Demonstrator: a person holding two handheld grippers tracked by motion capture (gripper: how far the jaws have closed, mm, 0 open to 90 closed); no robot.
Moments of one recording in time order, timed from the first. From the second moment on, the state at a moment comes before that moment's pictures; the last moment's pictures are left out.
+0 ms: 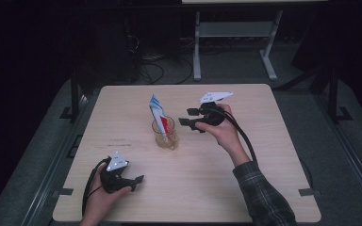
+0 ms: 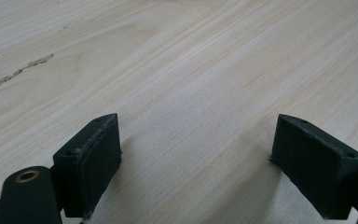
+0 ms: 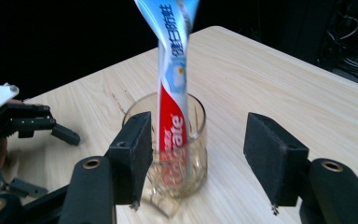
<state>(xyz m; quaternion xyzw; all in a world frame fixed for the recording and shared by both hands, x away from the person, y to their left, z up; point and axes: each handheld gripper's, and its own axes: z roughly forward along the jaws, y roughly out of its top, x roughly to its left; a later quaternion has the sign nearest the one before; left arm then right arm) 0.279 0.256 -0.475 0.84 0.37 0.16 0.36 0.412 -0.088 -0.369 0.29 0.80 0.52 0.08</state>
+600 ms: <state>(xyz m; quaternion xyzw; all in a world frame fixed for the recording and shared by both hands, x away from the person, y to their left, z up) 0.279 0.256 -0.475 0.84 0.37 0.16 0.36 0.376 -0.145 -0.393 0.32 0.80 0.49 0.11</state>
